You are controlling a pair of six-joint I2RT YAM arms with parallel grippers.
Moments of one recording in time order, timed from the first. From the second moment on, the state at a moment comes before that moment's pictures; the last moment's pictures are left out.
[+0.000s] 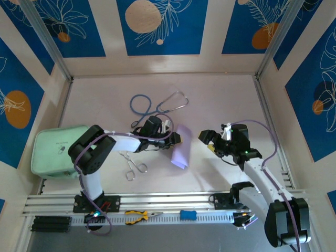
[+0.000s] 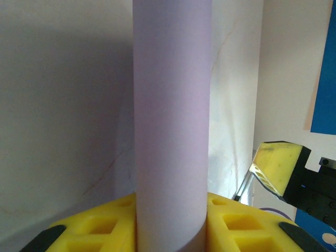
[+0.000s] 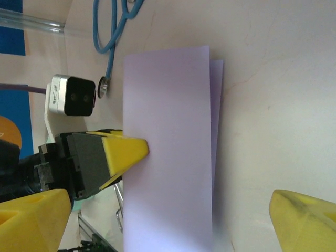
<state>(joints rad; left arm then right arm) -0.73 1.83 0.86 0.35 0.57 -1.05 0.13 0.91 0.41 -0.25 -0.64 0.81</state>
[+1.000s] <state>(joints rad) -0.74 1.84 0.86 0.23 0.50 -1.04 0.12 1.06 0.46 -0.28 -0.70 0.75</state>
